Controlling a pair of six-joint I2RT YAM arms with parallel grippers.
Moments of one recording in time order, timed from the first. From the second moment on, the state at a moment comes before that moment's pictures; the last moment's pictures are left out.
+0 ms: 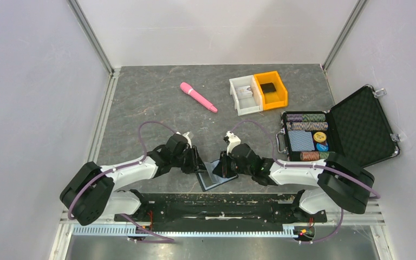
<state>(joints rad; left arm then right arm) -0.70 1.26 0.46 -0.03 0.30 -0.90 1.00 1.39 0.49 0.30 -0.07 0.74</state>
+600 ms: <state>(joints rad) -0.74 1.44 0.58 0.08 0.36 -0.90 0.98 1.10 0.53 0.00 0.12 0.58</state>
